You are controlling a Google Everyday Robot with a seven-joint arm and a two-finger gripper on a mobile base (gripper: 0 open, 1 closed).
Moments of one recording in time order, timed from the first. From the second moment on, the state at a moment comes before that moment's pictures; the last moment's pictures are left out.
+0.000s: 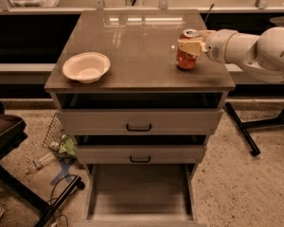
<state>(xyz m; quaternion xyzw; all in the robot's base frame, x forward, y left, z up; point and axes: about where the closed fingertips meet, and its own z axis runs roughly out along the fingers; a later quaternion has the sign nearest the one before) 0.741 -0.166 0.904 -0.30 0.72 0.19 0.60</state>
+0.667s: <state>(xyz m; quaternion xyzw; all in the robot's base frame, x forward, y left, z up) 0.742 -0.160 0.904 -0.30 0.72 0.19 0.60</state>
